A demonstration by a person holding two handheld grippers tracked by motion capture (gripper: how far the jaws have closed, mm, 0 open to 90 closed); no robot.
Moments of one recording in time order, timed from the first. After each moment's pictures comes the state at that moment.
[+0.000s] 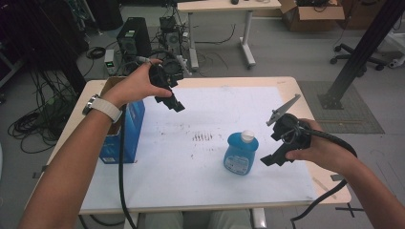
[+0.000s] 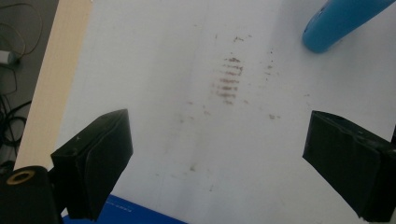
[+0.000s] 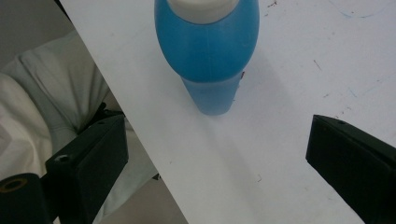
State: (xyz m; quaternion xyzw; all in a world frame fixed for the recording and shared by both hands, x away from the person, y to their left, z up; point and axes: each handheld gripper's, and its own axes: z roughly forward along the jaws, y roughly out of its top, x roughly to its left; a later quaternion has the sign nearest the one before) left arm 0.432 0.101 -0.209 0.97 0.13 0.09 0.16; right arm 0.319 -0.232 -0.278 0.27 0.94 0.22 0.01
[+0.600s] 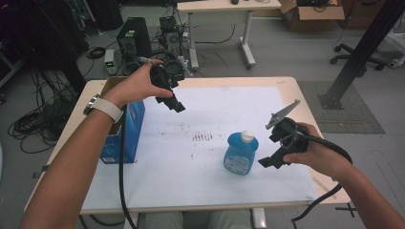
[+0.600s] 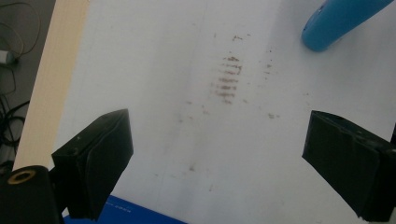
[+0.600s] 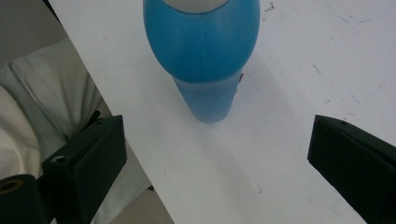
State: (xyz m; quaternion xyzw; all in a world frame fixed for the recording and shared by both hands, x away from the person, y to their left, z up) left arm 0.433 0.099 -0.210 0.97 0.13 0.09 0.16; right arm 0.317 -0.233 -0.293 0.27 0.93 0.23 0.03
